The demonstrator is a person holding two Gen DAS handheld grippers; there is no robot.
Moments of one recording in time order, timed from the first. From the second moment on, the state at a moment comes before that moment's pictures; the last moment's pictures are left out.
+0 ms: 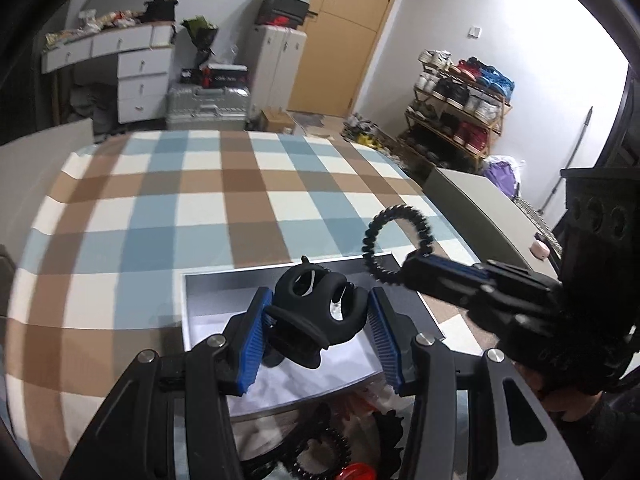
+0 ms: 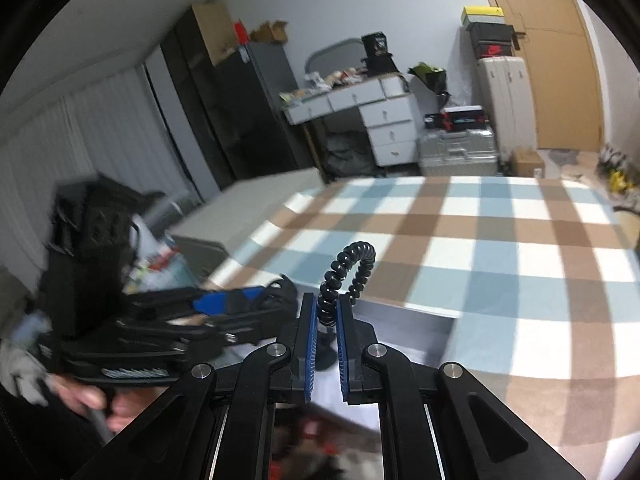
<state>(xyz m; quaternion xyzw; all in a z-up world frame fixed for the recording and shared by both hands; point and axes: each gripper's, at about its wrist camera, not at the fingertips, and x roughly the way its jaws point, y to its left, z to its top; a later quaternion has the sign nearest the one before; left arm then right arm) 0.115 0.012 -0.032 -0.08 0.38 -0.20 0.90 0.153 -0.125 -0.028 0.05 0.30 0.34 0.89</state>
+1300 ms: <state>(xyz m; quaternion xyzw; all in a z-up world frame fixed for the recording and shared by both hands) 0.097 -0.001 -0.020 -0.06 0.38 -0.20 0.90 0.122 -0.171 -0.029 0.13 0.30 0.31 0.89</state>
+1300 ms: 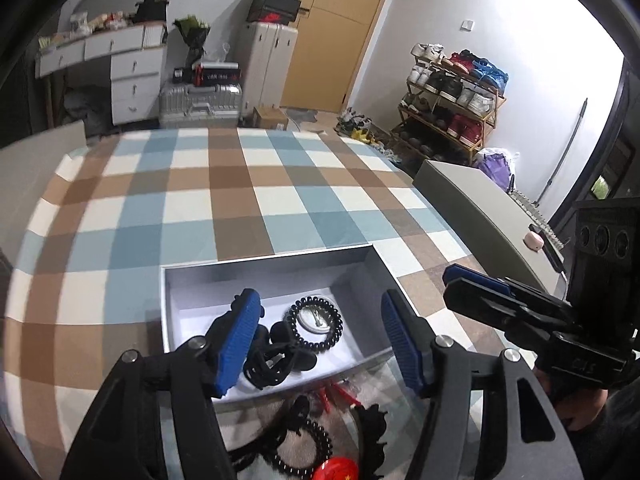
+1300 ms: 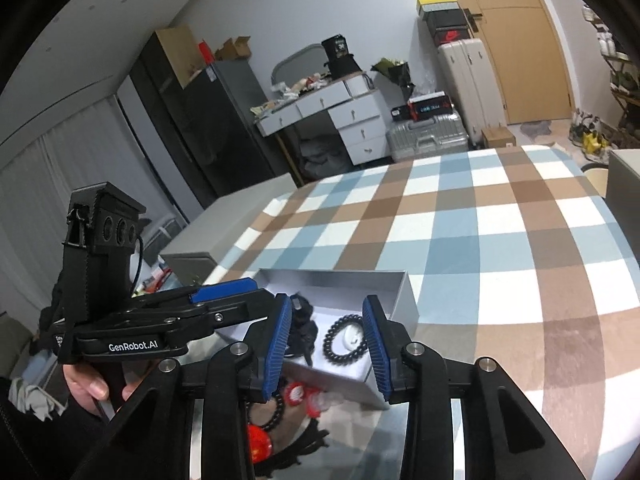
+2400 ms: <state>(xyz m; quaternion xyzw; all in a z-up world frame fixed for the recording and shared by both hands) 0.024 0.007 -0.089 -0.05 0.46 -0.14 0.87 0.019 -0.157 -0.064 0.03 0.27 0.29 0.92</state>
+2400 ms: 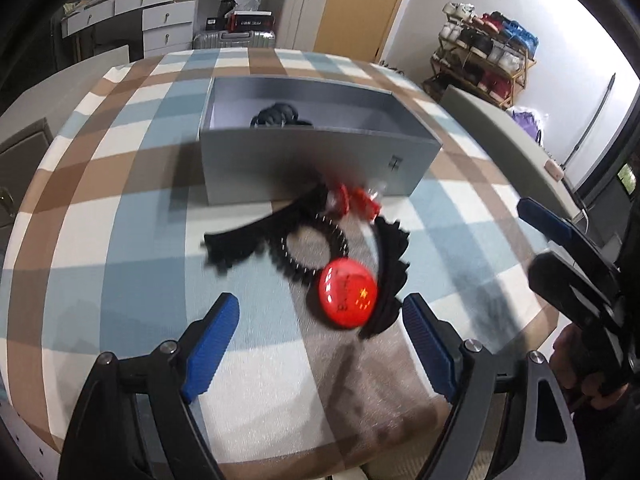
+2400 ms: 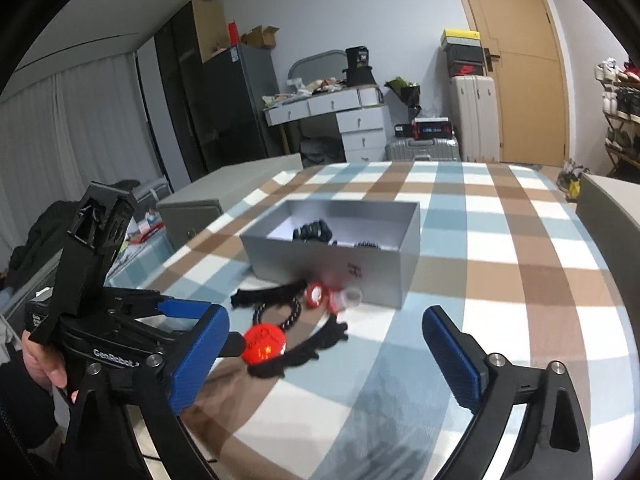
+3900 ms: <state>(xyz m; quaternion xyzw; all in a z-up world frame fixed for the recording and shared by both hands) 0.036 -0.037 -0.083 -0.02 0.52 -0.16 0.84 0.008 -0.196 -0.095 0.06 0.29 0.27 0.92</state>
